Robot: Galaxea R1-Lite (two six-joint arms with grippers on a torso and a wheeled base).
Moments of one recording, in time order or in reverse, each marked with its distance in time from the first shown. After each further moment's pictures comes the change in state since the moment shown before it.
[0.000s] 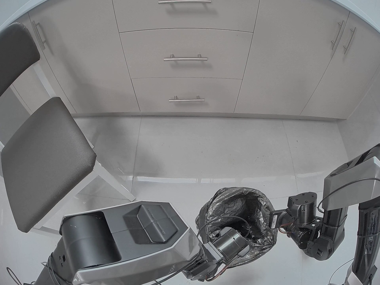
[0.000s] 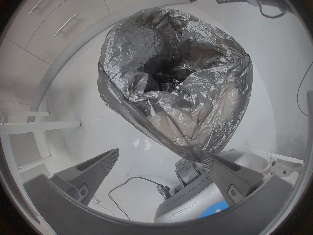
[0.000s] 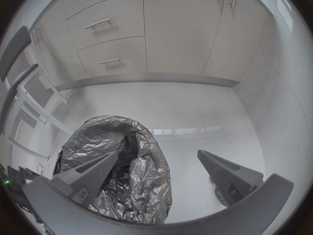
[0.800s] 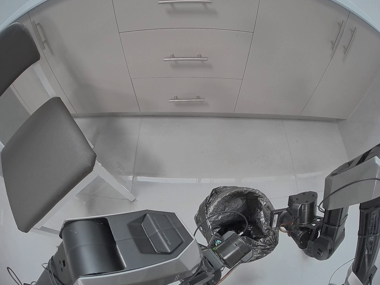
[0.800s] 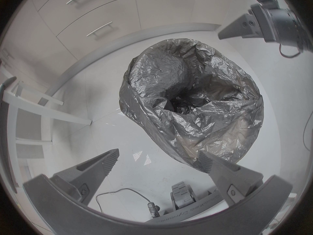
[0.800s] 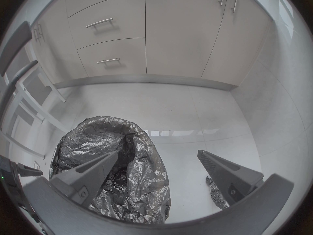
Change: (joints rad) left arm -0.034 -0.005 0.075 -0.220 0.186 -0.177; right arm 0.001 -0.009 -0.003 0.000 -0.031 -0.038
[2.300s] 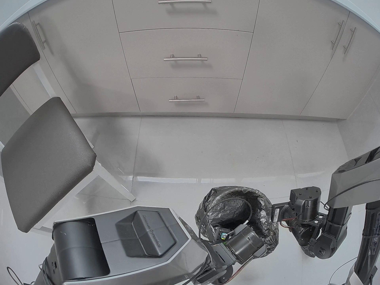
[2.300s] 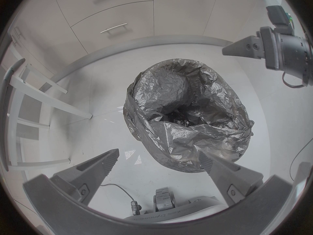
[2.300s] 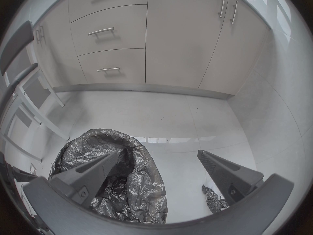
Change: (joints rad) left arm -0.029 -0.042 -0.106 0.132 0.025 -0.195; right arm 0.017 -0.060 -0.014 0.000 -0.054 -0.042
